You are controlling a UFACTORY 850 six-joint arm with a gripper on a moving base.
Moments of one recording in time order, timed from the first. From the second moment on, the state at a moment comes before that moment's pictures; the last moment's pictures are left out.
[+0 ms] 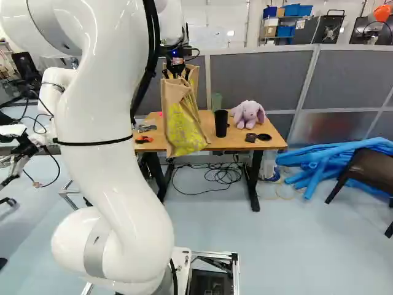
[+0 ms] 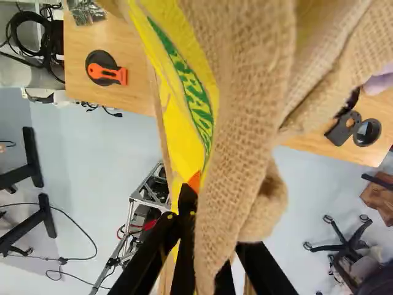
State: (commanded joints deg) arm 0.0 -19.9 -96.0 1.4 -74.5 -16.3
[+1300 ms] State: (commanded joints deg) arm 0.0 -19.9 -96.0 1.4 -74.5 -14.1
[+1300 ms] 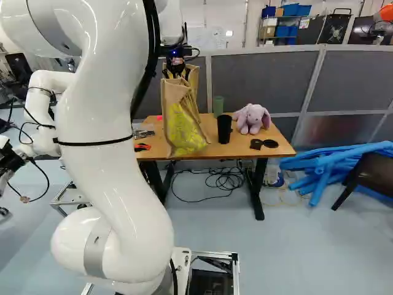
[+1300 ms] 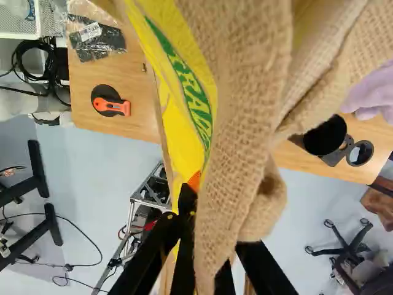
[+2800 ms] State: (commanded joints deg) arm 0.0 -22.8 -99.8 1.4 -74.5 2.2
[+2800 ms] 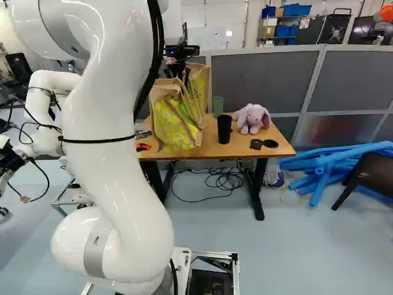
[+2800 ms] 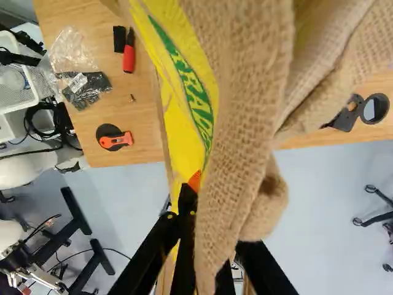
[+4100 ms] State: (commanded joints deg) arm 0.0 -38.5 -112.4 1.4 -74.5 2.2
